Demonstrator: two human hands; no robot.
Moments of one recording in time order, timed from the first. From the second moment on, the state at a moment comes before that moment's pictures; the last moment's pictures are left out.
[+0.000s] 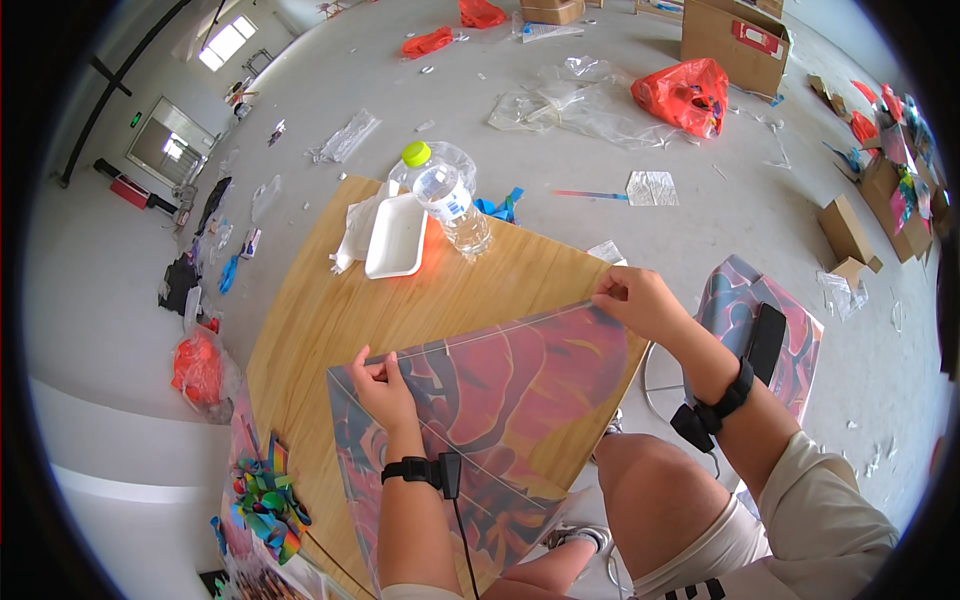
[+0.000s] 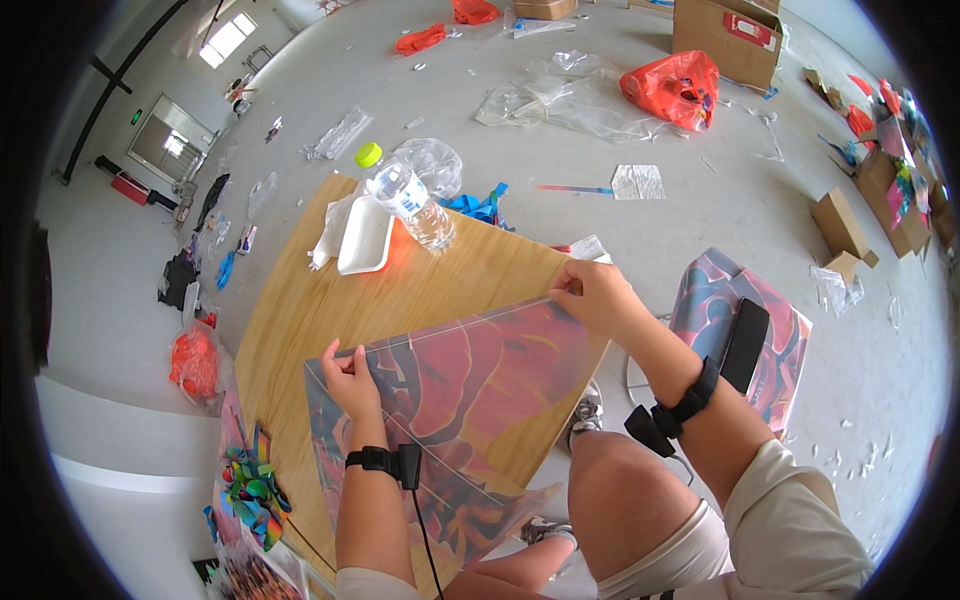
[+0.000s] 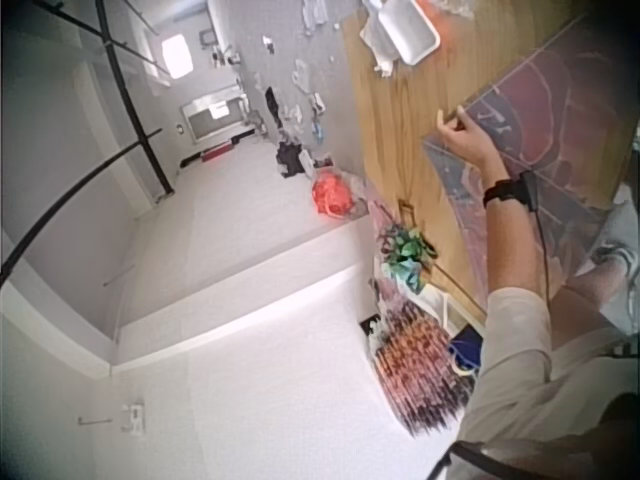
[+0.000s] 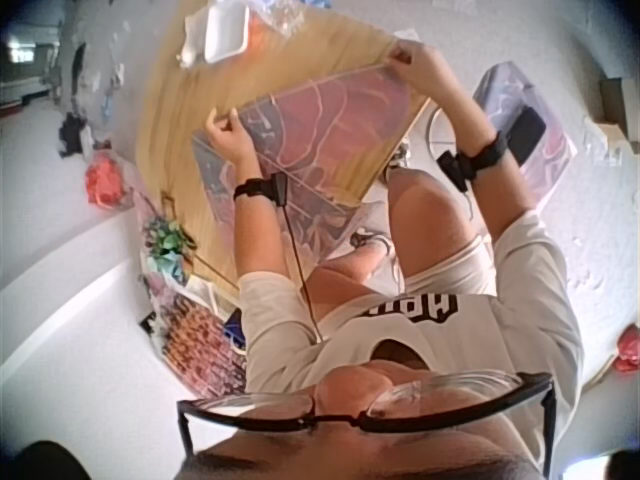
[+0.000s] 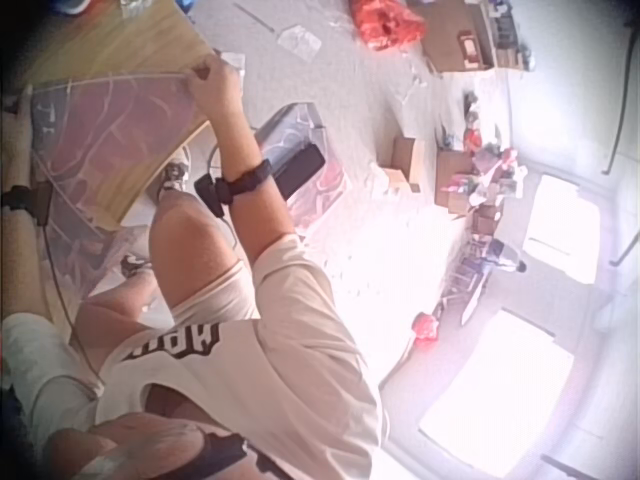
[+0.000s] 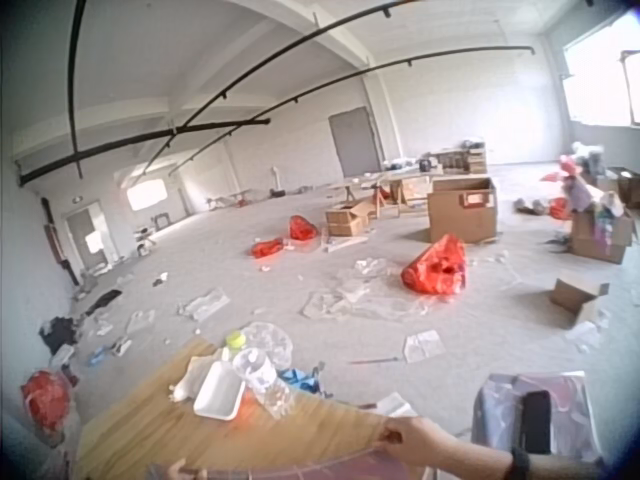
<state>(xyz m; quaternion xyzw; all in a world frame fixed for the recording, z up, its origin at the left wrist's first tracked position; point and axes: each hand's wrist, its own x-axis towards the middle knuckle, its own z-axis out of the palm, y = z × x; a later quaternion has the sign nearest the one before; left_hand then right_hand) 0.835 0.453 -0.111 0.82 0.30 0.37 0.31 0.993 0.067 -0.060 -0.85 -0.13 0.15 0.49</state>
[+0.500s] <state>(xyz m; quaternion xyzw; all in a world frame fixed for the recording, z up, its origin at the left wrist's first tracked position) 0.836 0.453 -0.110 0.82 0.31 0.37 0.30 0.991 0.071 -0.065 -0.87 -0.12 0.13 0.46</state>
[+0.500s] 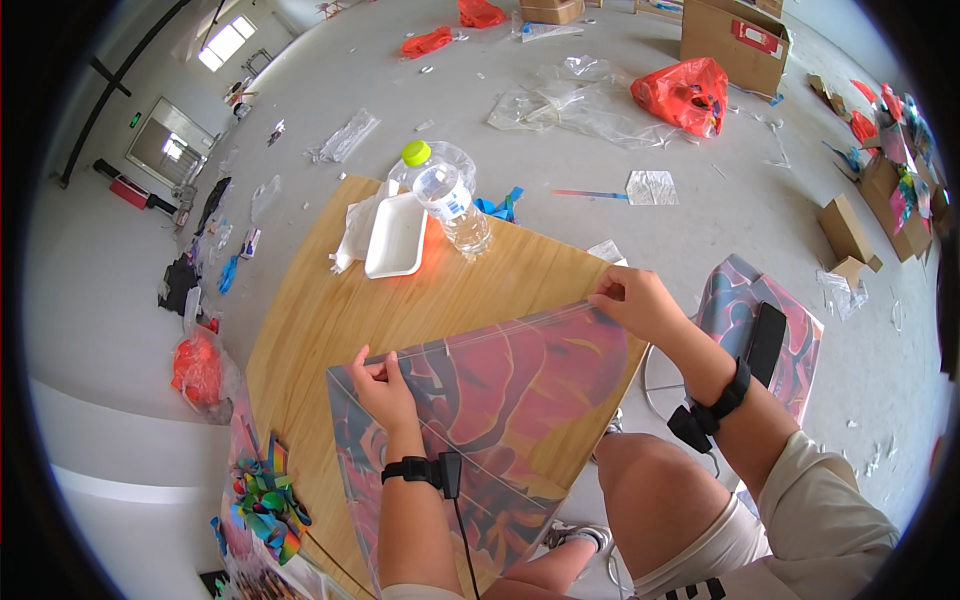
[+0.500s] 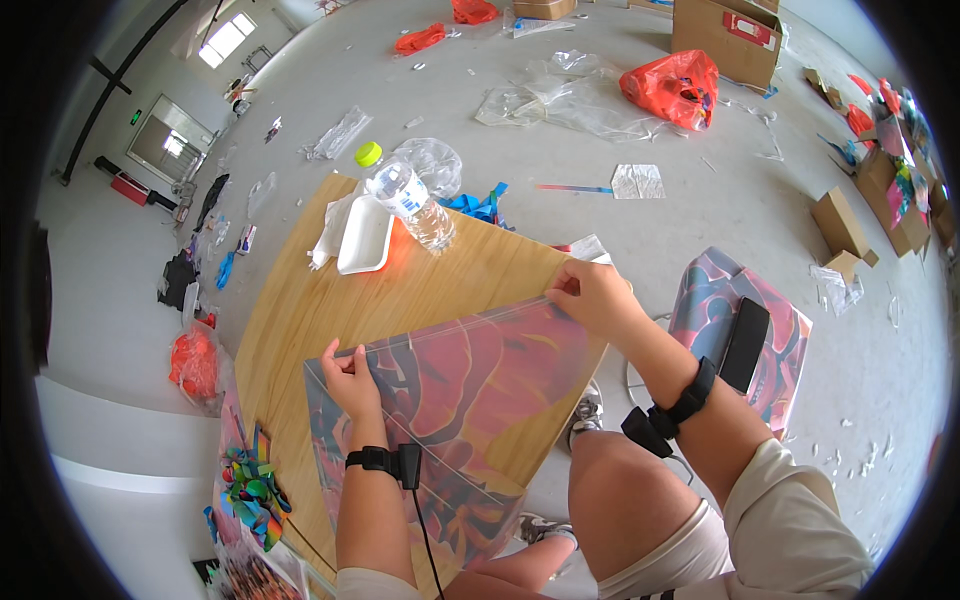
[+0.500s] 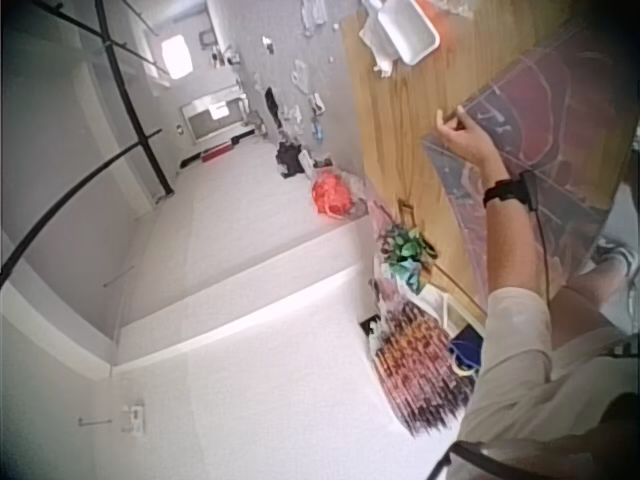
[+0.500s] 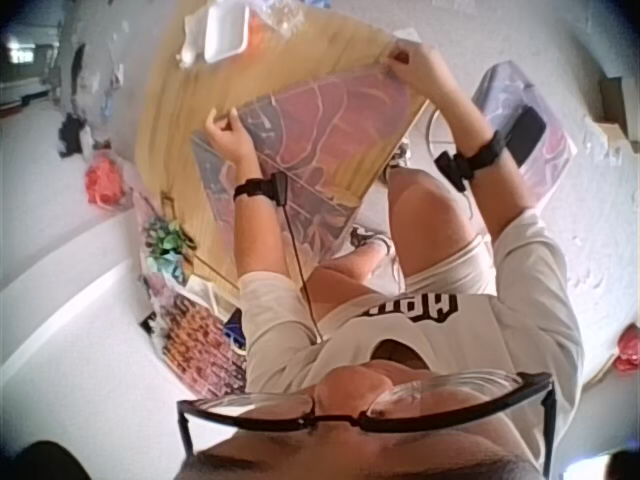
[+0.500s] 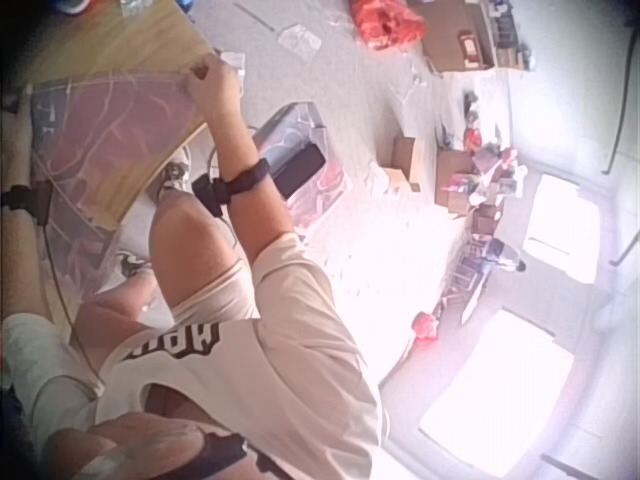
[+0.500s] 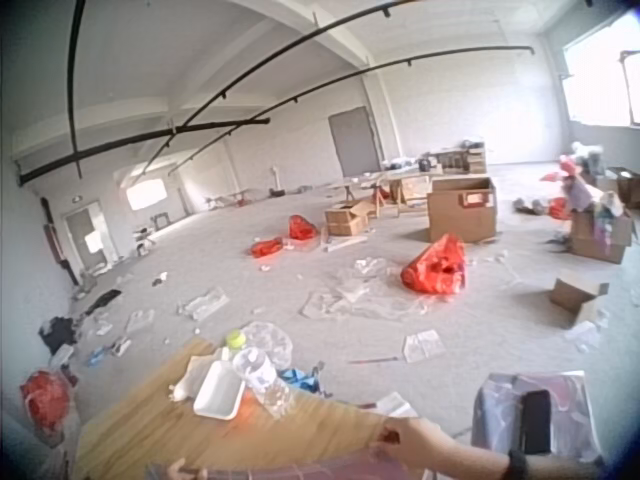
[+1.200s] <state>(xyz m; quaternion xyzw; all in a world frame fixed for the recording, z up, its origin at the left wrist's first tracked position) 0.836 0.449 -0.105 0.82 0.32 0.36 0.32 0.986 0.065 -0.056 -0.85 -0.14 0.12 0.49</state>
